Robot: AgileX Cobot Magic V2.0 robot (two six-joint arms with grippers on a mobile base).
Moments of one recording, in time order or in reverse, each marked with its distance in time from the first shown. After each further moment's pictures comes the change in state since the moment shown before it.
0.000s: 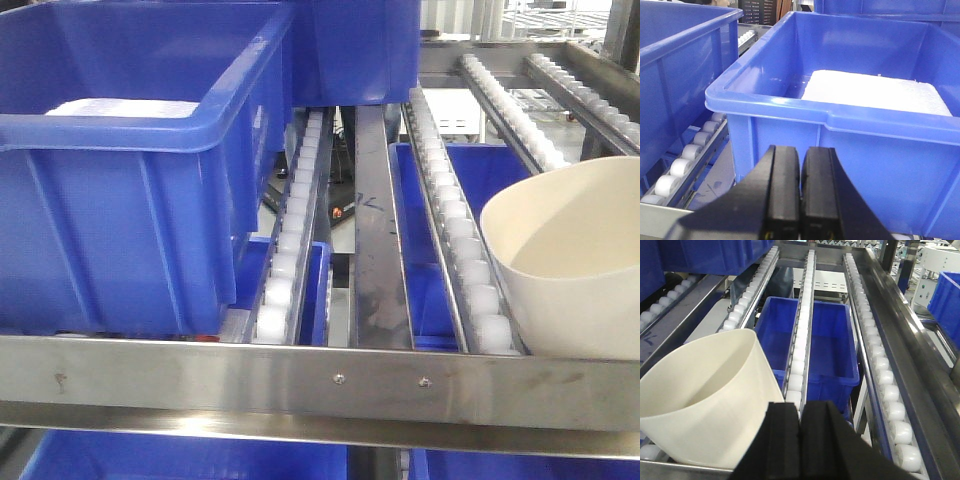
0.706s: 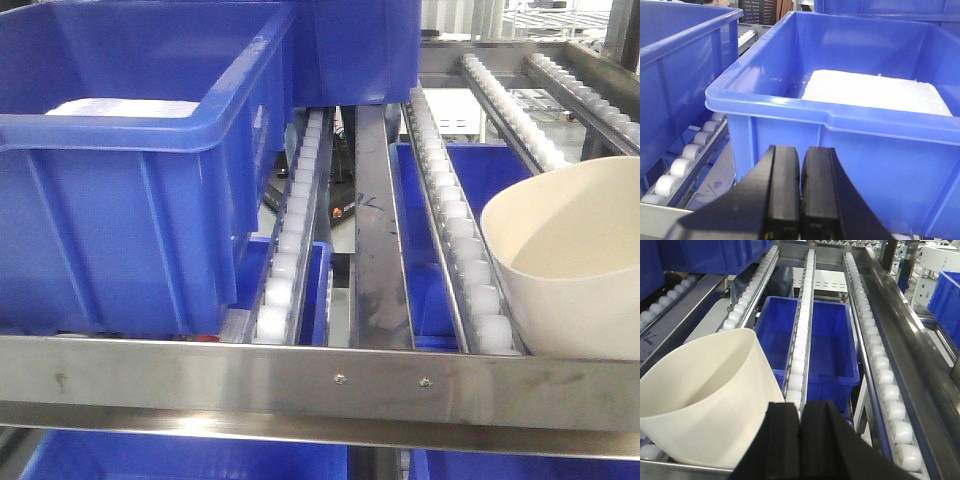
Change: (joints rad) left arm 0.000 0.000 0.000 0.000 0.000 0.000; right arm 0.000 0.000 0.000 -0.005 0.000 0.005
